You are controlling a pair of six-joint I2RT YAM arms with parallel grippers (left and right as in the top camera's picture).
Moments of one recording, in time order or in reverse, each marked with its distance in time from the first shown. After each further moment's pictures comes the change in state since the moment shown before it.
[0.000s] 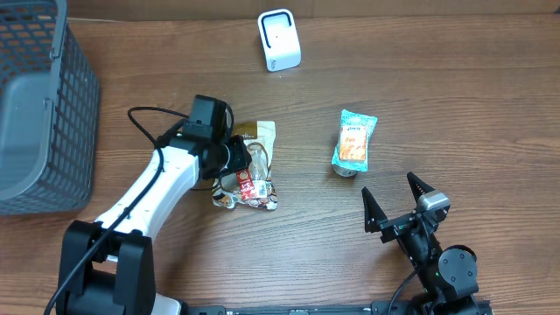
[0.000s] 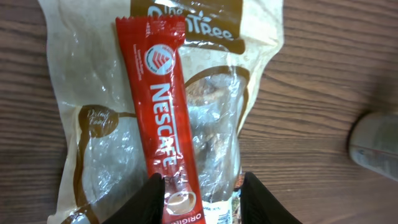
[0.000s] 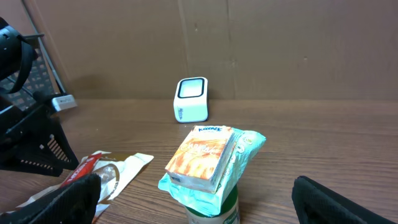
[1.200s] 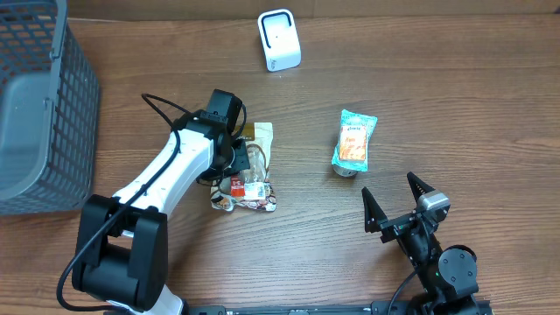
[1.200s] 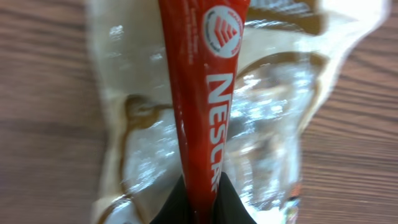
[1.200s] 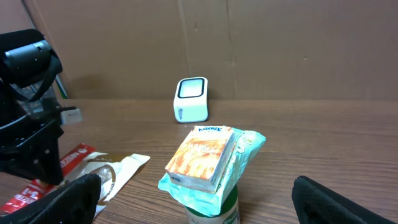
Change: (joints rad) left arm -0.039 0.124 0.137 -0.226 -0.185 0.021; right arm 0.000 0.000 0.000 0.000 0.000 0.000
